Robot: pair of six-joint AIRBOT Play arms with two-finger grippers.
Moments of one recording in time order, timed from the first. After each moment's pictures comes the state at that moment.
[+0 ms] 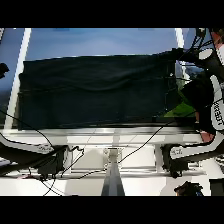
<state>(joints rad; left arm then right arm) 0.57 -1.70 1.63 1.61 -1.05 -1.47 -0.20 -1.59 1.32 -1.02 0.54 1.11</state>
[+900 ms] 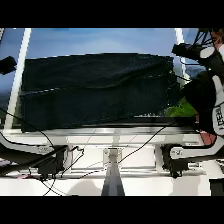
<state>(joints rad) 0.49 -1.65 1.63 1.30 -1.17 -1.30 -0.22 -1.50 1.33 -1.10 0.63 1.11</state>
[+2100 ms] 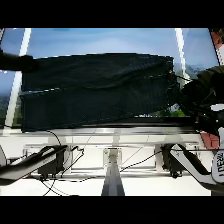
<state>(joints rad) 0.34 -1.16 1.32 1.05 -1.42 -1.16 -0.63 -1.04 0.46 -0.96 0.77 1.40</state>
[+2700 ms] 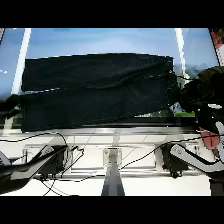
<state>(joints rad) 0.80 -1.05 0.85 1.24 -1.29 -1.30 -0.62 -1.19 0.46 -0.56 0.58 1.08</state>
